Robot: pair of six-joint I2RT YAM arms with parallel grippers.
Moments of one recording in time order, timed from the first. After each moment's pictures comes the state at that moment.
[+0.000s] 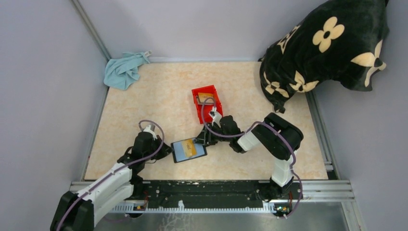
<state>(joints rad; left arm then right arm) -0.43 0.81 0.14 -0.01 0.11 -0.80 0.75 1.85 0.58 0.84 -0.47 0.84</state>
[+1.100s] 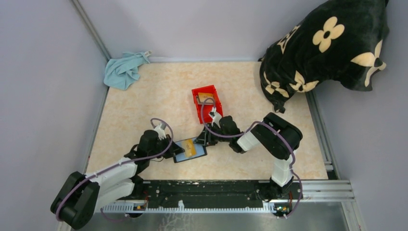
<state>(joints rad) -0.52 0.99 0.15 0.25 0.30 -0.80 0.77 1.85 0.58 0.83 -0.45 0.83</state>
